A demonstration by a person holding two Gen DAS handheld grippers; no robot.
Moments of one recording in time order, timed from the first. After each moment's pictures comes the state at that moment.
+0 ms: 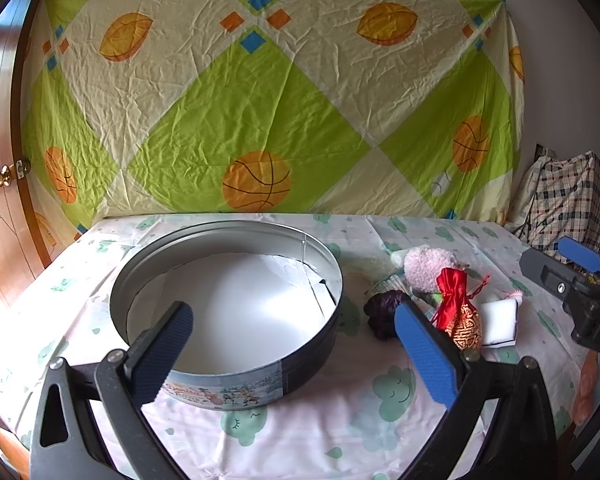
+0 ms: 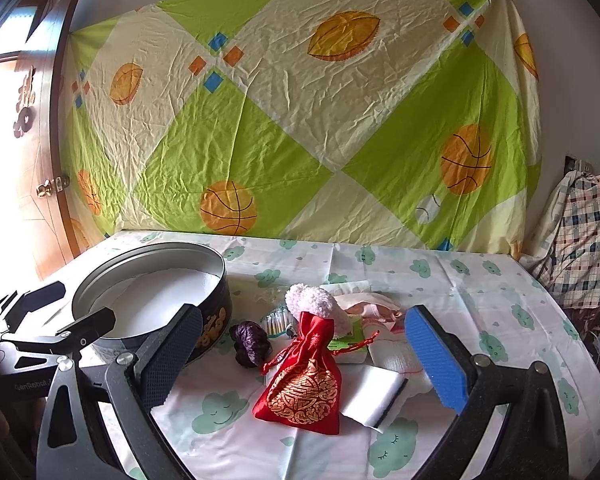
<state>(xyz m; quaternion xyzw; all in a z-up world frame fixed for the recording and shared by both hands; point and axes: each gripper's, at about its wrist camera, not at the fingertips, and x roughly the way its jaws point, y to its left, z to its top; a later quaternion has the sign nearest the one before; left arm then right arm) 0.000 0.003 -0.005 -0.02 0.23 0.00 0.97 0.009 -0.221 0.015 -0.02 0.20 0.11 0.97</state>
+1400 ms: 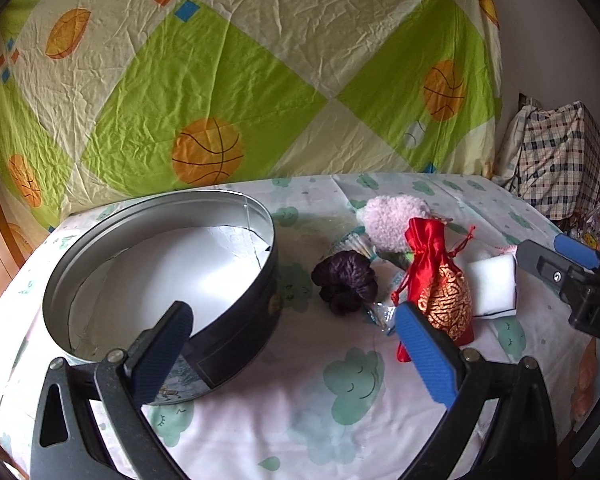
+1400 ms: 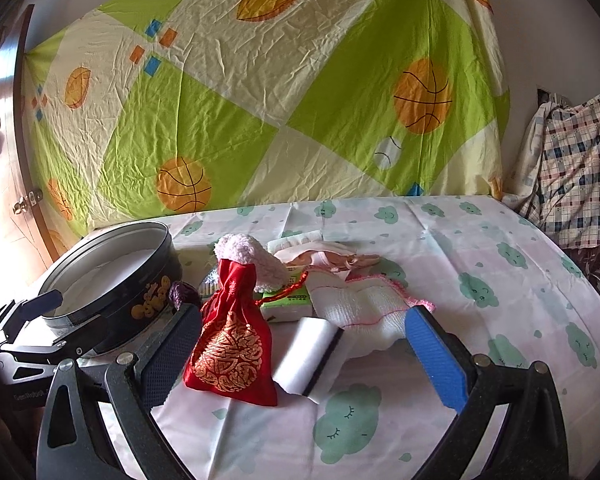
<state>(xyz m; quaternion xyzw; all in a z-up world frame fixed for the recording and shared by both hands) 0.032 -0.064 -0.043 0.03 0.28 -0.03 0.96 0.030 -0.287 -0.038 0.04 0.25 0.08 0.97</state>
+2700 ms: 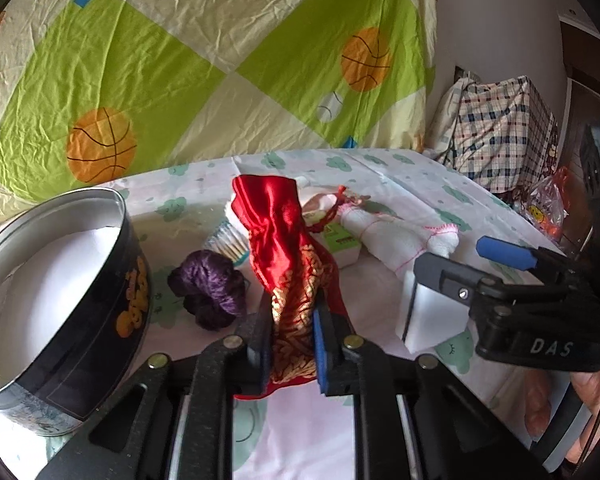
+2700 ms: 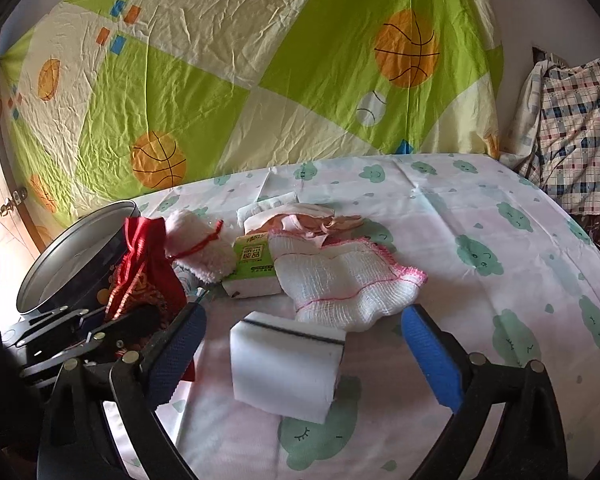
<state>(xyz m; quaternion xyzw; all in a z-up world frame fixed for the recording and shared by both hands) 0.064 -0.127 -0.066 0.03 0.31 -0.16 0.94 0.062 -0.307 -0.069 0.06 0.31 0.07 0.95</state>
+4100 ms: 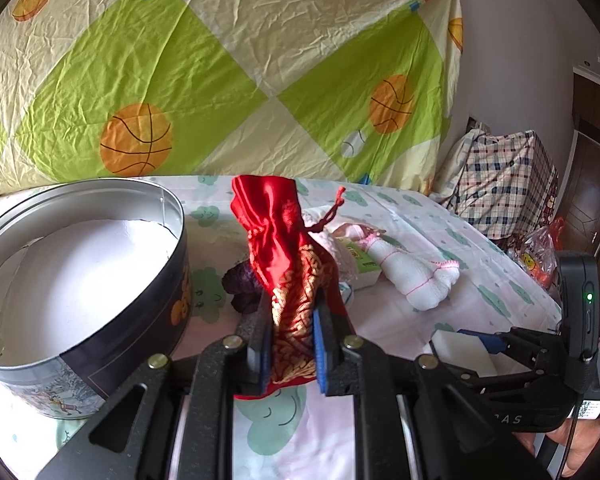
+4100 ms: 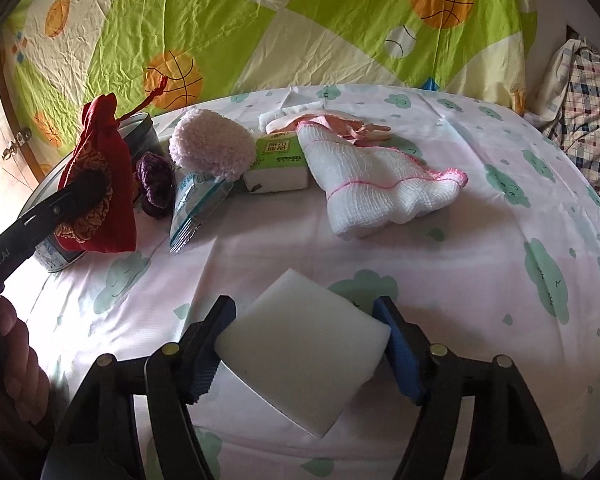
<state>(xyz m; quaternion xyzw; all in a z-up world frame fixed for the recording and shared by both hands) 0.048 -0.078 -0.060 -0.05 0.27 -0.16 0.95 0.043 -0.283 -0.108 0.01 0.41 0.09 0.91</state>
